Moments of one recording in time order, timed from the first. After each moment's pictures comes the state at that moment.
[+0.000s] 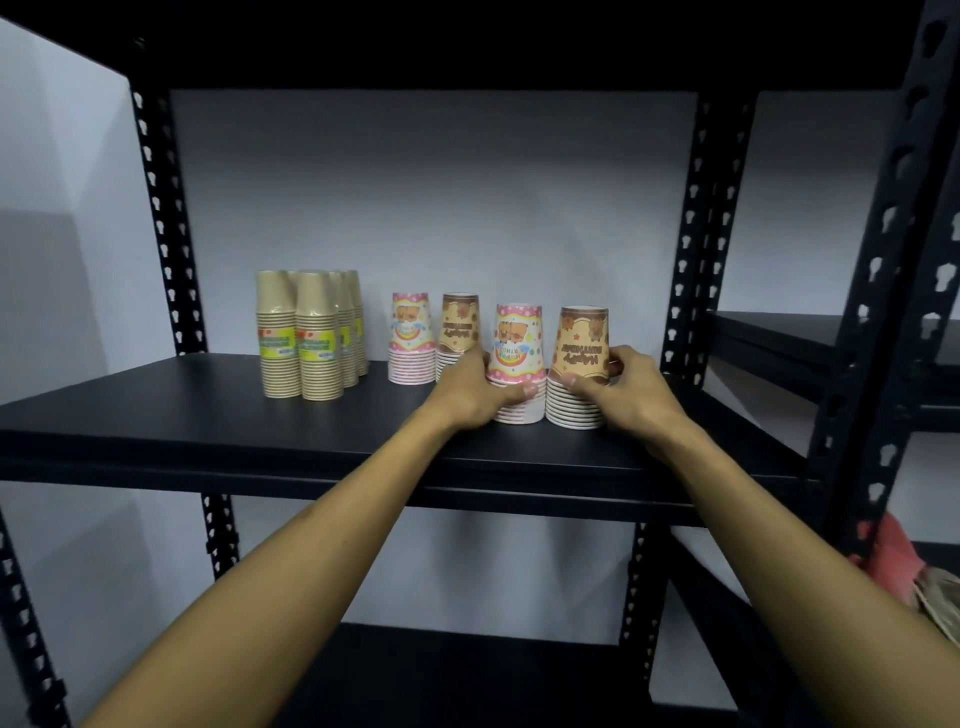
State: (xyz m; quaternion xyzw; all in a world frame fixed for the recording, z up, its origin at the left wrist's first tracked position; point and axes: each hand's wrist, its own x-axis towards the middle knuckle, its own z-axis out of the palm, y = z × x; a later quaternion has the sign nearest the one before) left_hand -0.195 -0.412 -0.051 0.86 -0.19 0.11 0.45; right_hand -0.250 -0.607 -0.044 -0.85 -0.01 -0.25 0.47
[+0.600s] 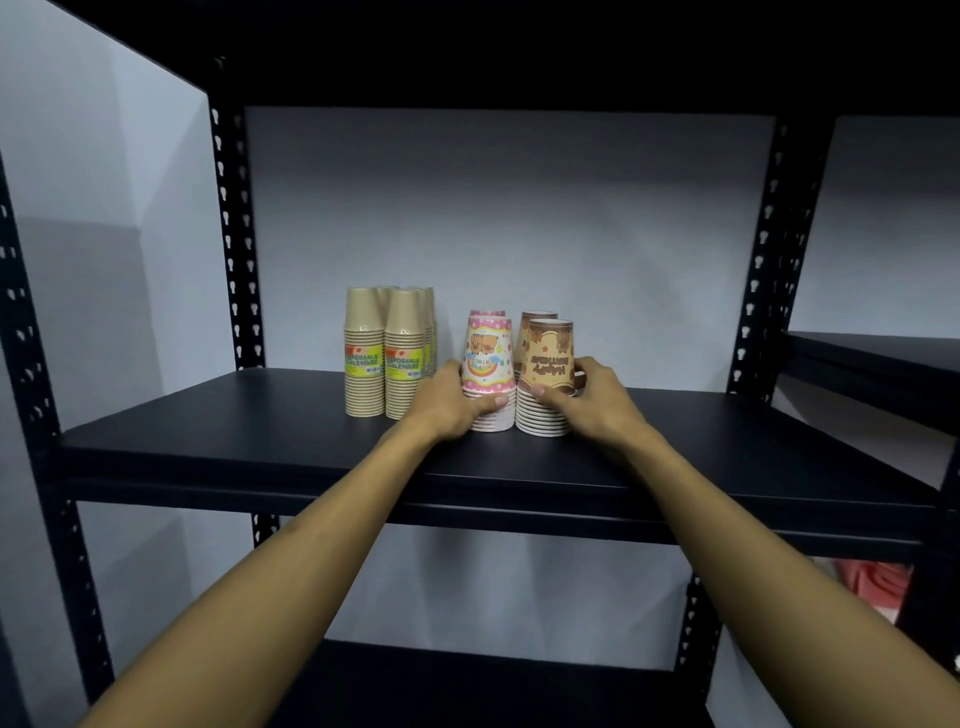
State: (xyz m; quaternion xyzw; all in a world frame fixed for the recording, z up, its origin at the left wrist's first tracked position) left_hand -0.145 -0.271 -0.058 0.89 -0.14 0.15 0.41; right_hand -0.202 -0.467 -0.042 -0.87 -0.04 -0.23 0.43
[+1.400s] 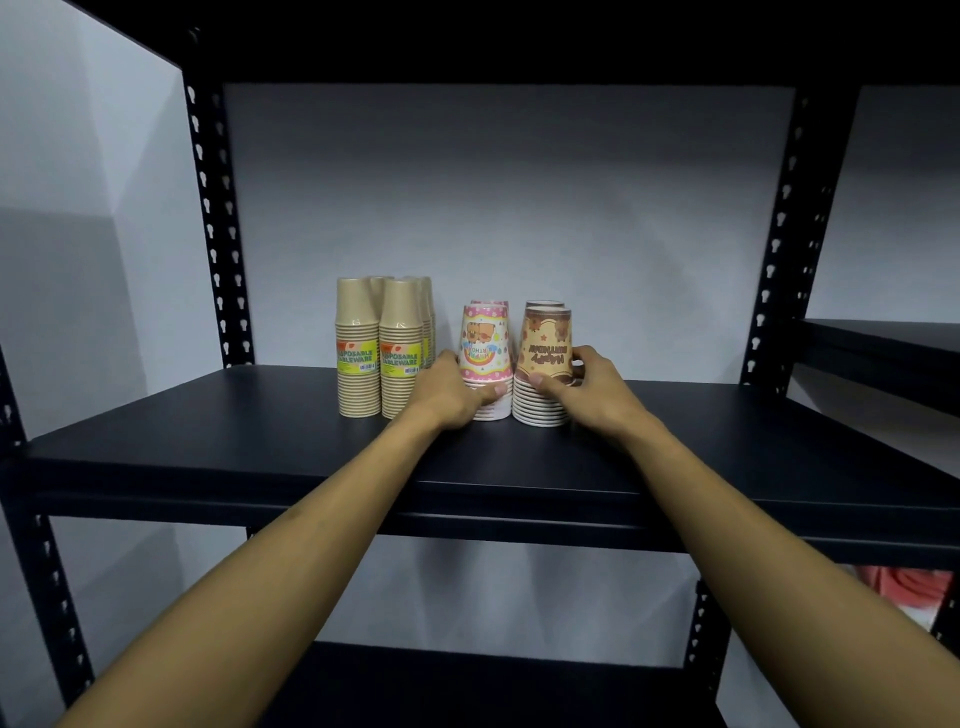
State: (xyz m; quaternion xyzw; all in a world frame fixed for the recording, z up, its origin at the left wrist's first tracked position) left_hand -0.099 -0.271 -0.062 0.89 -0.10 0.16 0.40; right_hand -0.166 -0.464 -0.048 -0.86 -0.05 -0.21 0.46
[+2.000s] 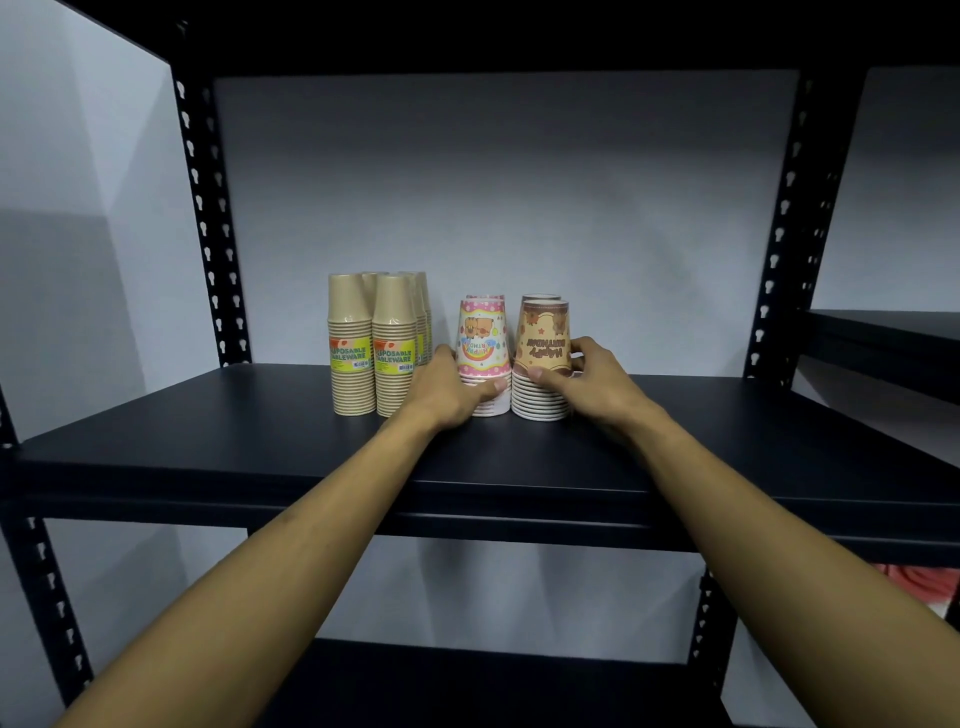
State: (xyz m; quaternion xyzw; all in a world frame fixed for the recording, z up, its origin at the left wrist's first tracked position) left_hand -0.104 -0.274 -0.062 0.89 -0.10 0.18 0.40; right_hand -0.156 -0.472 -0.046 -0.85 -0.06 -0.20 0.48
